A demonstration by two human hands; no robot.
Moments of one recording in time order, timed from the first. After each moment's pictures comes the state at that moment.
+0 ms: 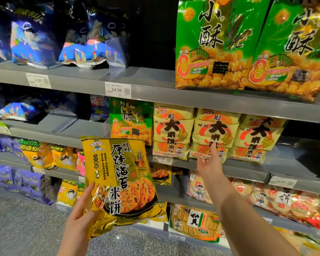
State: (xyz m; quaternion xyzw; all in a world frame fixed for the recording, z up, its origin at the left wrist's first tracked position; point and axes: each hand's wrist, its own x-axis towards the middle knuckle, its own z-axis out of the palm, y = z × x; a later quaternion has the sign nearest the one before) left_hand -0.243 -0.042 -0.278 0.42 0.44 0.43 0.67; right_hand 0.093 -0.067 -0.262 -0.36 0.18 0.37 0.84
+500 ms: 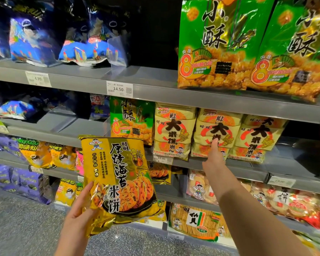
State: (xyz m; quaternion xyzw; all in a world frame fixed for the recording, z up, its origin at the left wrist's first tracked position) left_hand -0.244 -0.037 -0.274 0.44 0.43 0.42 0.66; right_hand 0.101 -0.056 -0.250 -0.60 0.17 0.31 0.72
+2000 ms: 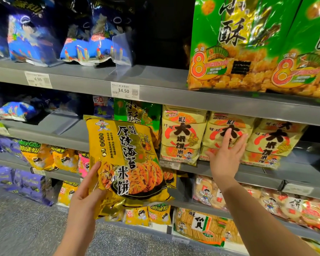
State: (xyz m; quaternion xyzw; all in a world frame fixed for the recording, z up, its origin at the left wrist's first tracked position) left_hand -0.225 0.006 -0.251 0.46 0.38 0.47 0.65; right_hand 0.119 -0.051 -0.284 -0.92 -0.27 -0.12 0.27
